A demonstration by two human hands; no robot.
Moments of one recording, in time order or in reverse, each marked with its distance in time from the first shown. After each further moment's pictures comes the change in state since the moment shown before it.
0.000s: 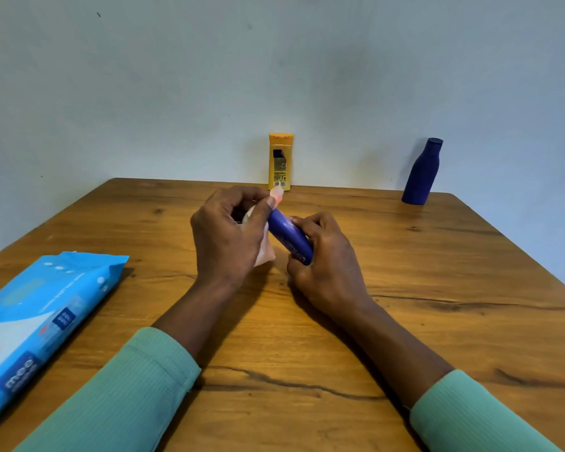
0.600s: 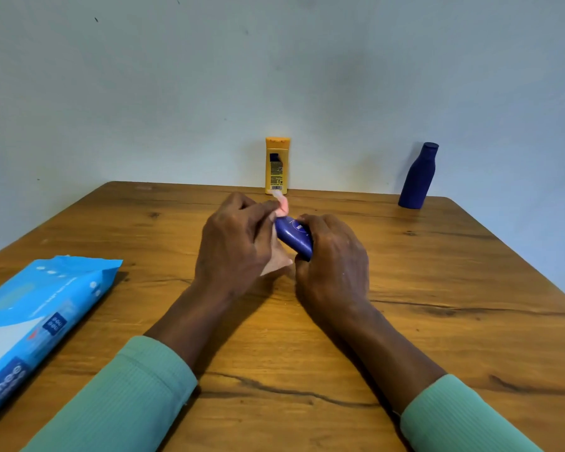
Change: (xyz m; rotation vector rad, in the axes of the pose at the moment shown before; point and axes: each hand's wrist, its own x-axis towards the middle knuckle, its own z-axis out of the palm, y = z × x) left_hand -0.003 0.001 0.000 0.349 -0.208 0.268; right_hand 0.001 0.000 0.000 -0.273 0.174 -0.017
